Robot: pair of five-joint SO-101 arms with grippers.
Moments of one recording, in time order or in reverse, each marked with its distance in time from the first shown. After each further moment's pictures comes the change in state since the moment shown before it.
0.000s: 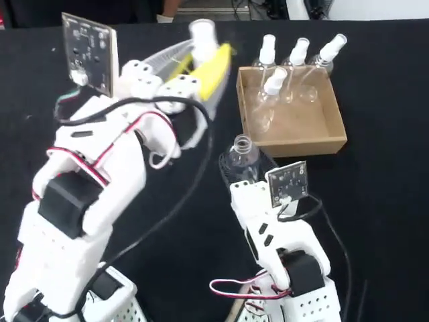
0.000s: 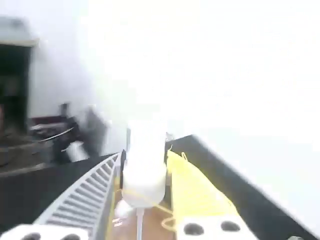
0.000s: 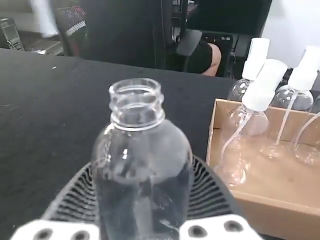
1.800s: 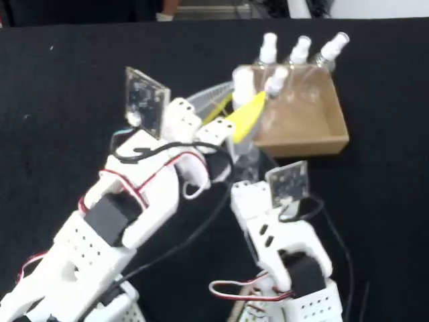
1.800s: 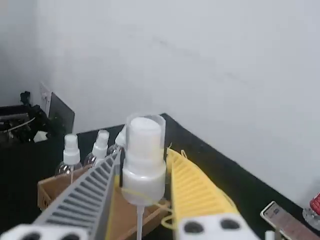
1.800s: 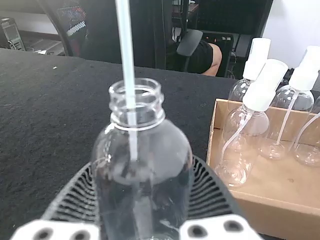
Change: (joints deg) left arm 6.9 -9.8 32.3 -21.4 1.4; right arm -0.1 0.0 0.0 0.0 0.0
